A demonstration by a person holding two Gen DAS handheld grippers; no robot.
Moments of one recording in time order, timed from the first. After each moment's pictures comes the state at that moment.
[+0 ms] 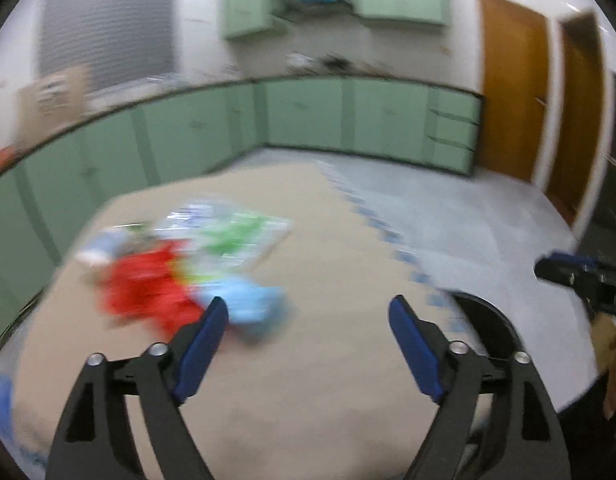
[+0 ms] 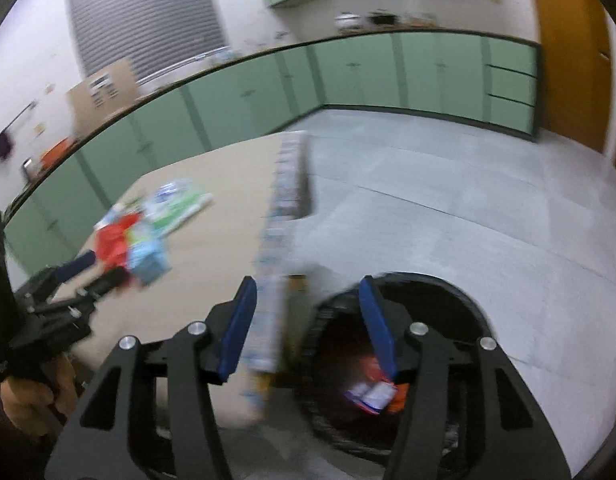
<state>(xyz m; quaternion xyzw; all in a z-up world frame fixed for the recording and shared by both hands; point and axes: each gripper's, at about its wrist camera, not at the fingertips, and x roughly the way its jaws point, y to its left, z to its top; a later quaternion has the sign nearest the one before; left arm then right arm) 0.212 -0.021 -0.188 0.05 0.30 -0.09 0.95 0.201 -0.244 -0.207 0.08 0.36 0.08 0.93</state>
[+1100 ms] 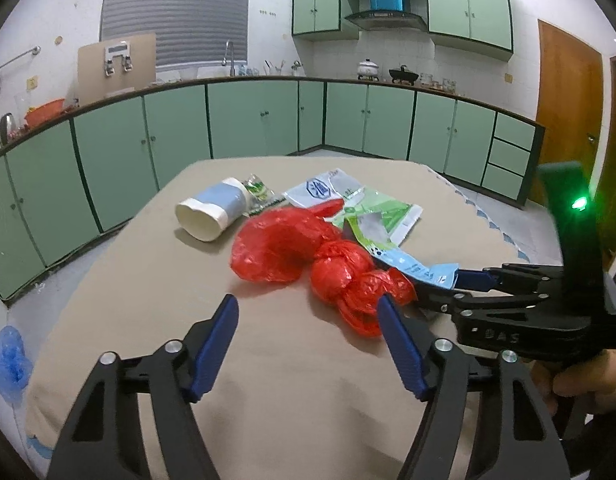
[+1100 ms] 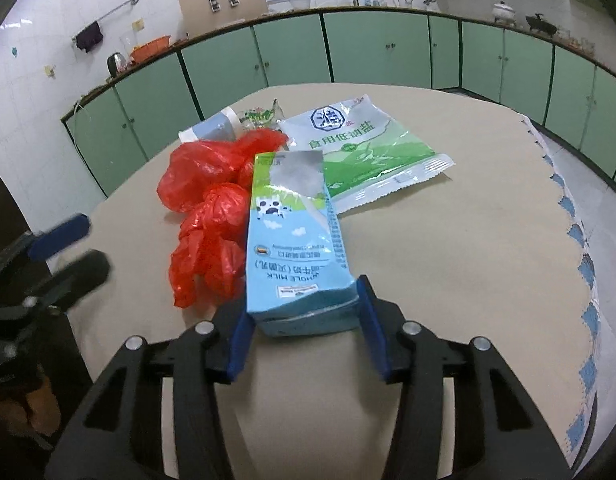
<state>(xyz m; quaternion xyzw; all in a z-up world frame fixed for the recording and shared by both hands) 0.233 0.096 -0.237 0.00 0.30 -0.04 0.95 0.316 -0.062 -0.270 -0.01 0.40 0.25 0.88</state>
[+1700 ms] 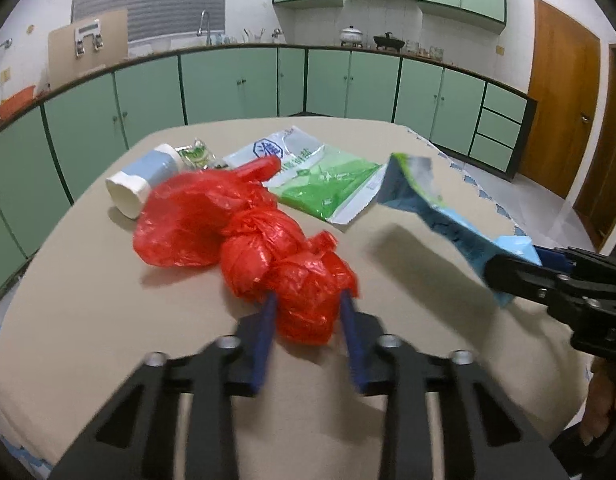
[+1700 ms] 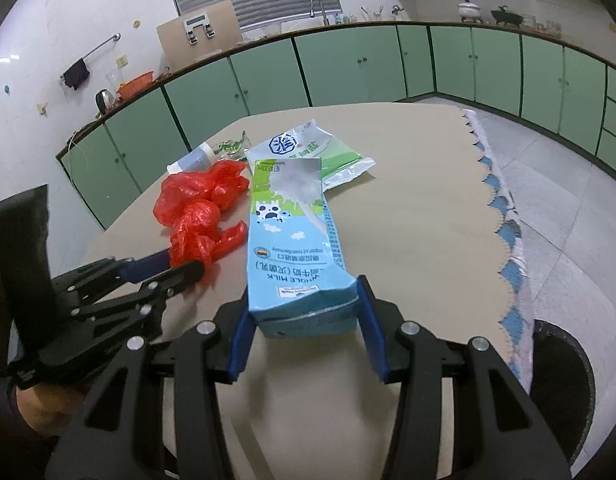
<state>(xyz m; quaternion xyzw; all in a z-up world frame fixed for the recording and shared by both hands) 0.273 0.050 -0.266 0.00 0.36 -0.07 0.93 0.288 -0.127 -0.251 0.03 0.38 0.22 0.90</state>
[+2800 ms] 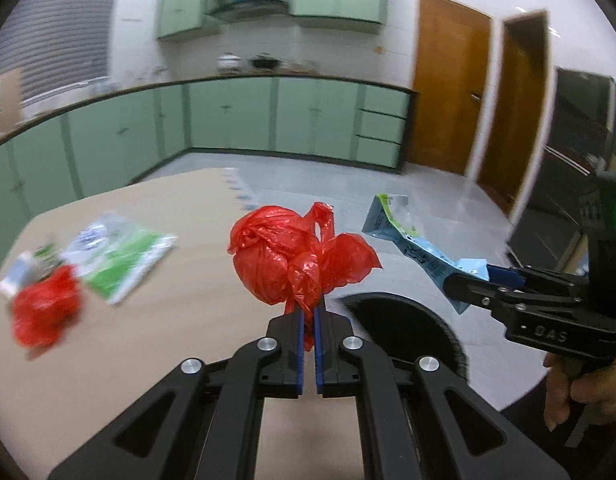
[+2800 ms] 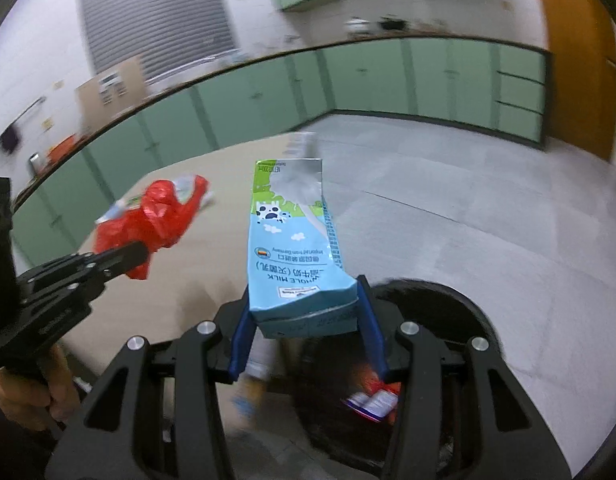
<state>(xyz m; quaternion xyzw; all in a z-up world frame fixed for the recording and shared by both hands) 0.233 -0.119 -0.203 0.05 0.31 -0.28 0.91 0.186 -0.311 -0.224 0.10 0.35 0.02 0.93</state>
